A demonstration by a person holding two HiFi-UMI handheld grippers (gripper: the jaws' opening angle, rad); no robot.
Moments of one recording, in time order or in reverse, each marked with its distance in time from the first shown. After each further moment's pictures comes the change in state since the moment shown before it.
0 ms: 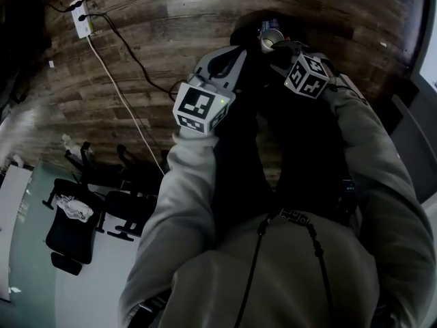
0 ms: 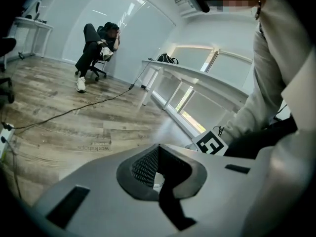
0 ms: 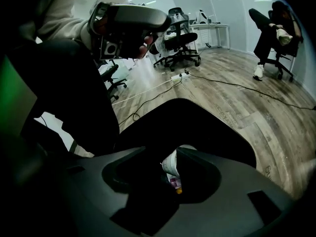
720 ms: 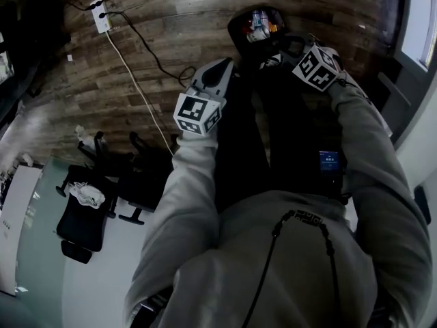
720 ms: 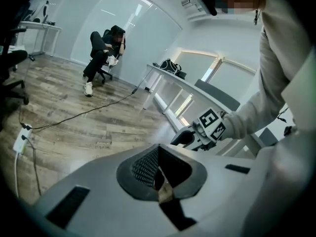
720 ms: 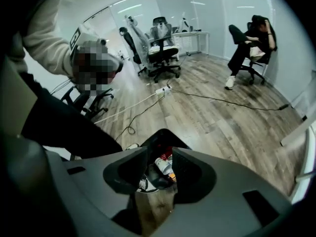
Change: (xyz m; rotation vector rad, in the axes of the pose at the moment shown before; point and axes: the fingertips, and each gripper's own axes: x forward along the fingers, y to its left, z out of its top) left arm -0.110 -0.079 0.068 -0.090 0.017 0.040; right arm -0.182 0.015 0.066 0.130 -0.003 -0.167
